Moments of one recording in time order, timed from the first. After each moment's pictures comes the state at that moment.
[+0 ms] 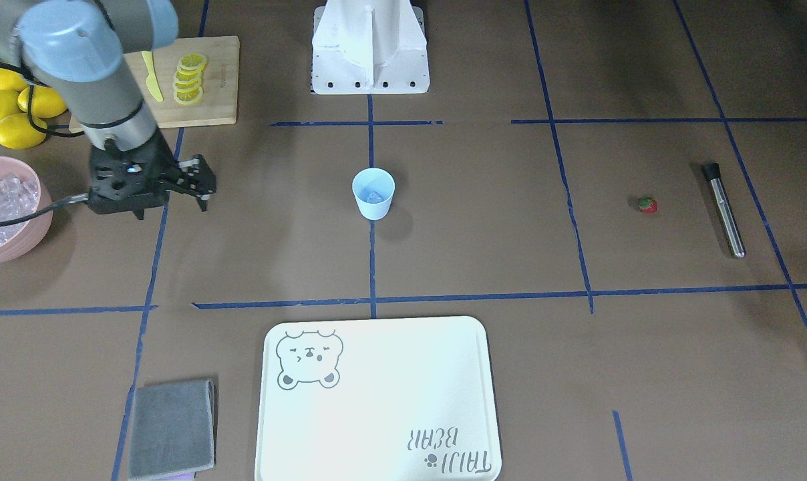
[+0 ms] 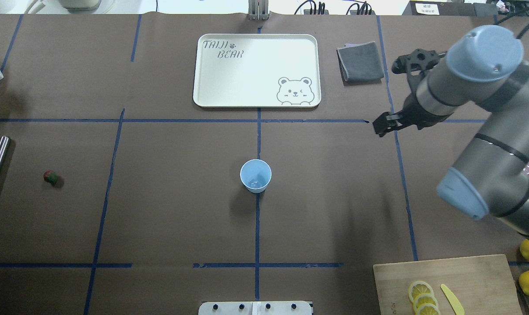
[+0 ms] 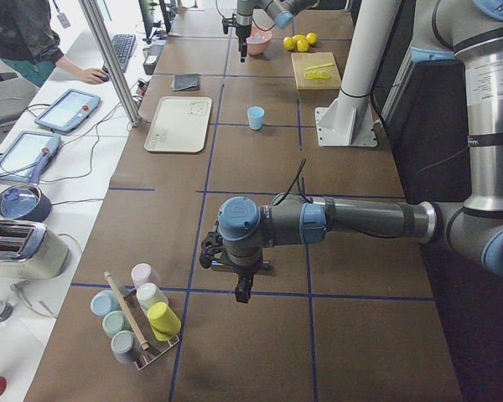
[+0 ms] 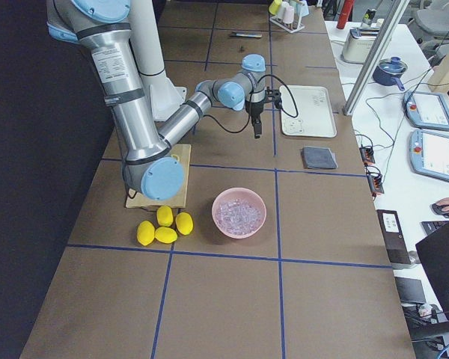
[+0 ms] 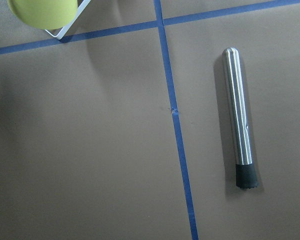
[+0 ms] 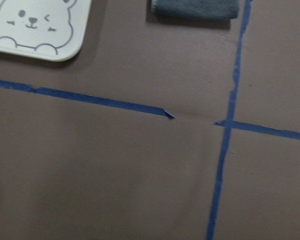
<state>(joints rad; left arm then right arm) -1.60 -1.39 -1.81 -1.43 -2.36 0.25 0.86 -1.31 1.98 -1.64 2.03 0.70</state>
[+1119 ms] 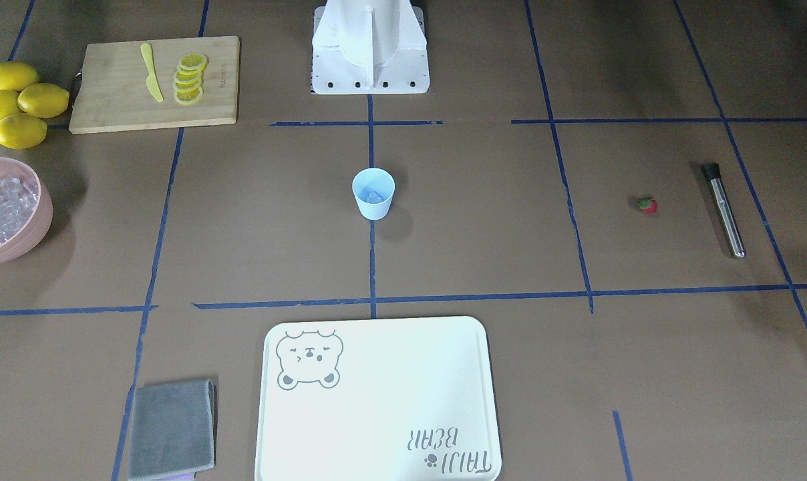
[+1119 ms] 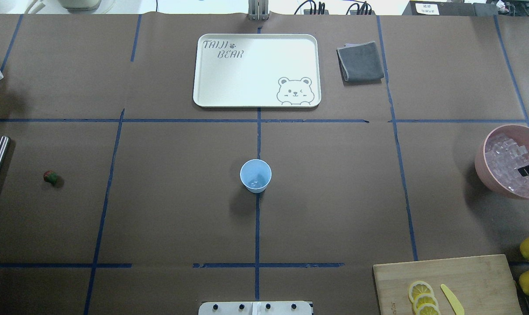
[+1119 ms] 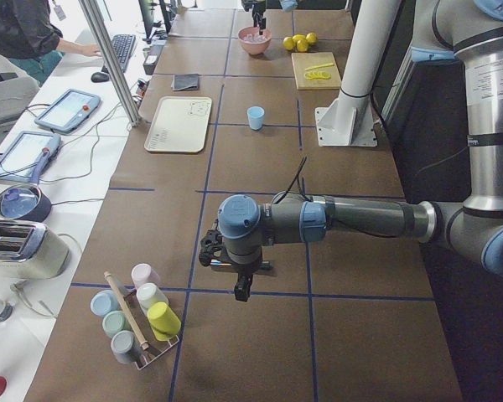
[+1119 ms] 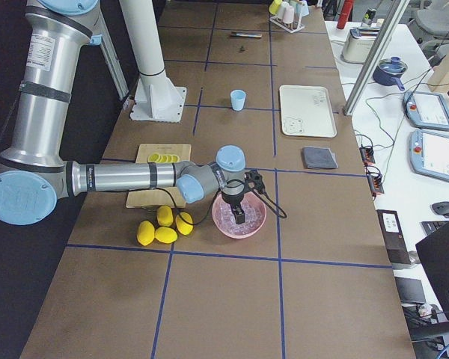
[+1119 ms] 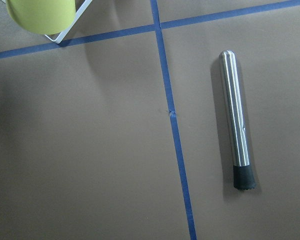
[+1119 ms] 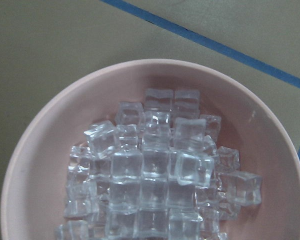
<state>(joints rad) -1.60 -1.39 -1.81 -1.43 -2.36 0.26 1.15 -1.81 1.78 -1.10 2.21 0.20</state>
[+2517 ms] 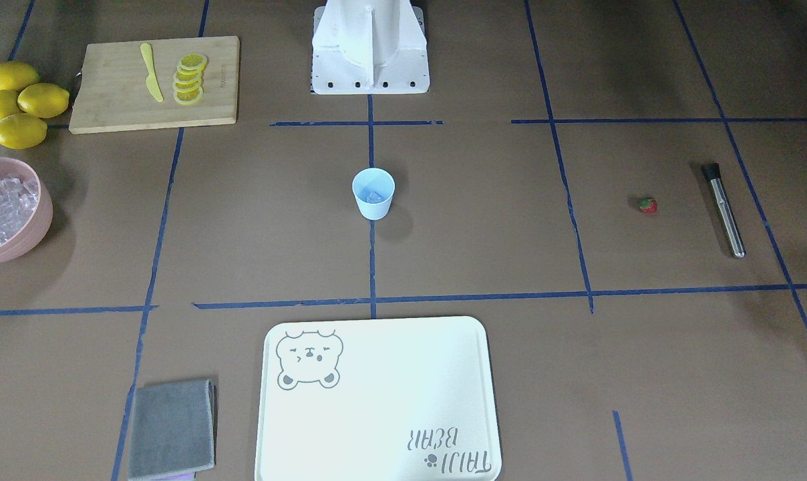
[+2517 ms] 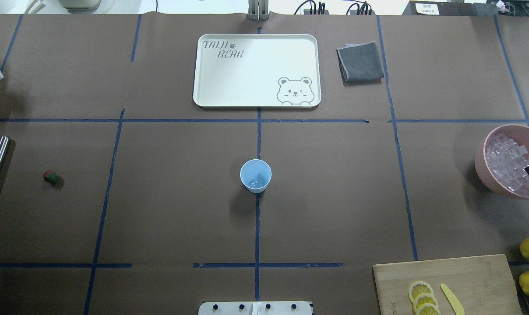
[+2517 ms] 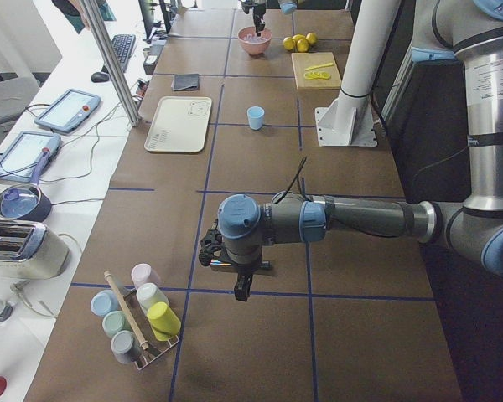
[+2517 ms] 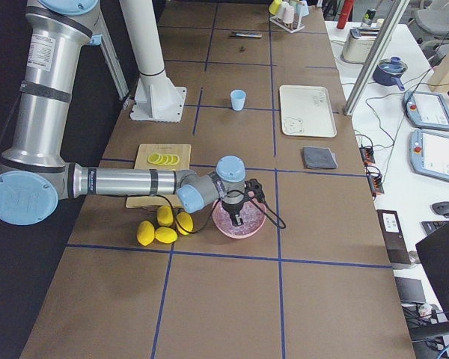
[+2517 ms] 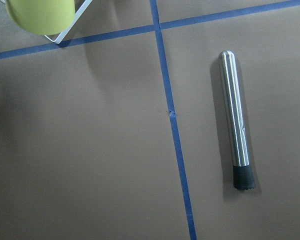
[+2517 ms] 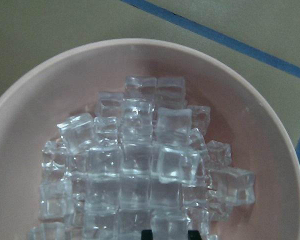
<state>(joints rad) -1.60 -1.39 -1.81 -1.43 -2.36 0.26 1.15 -1.80 1.73 -1.07 2.22 0.20</state>
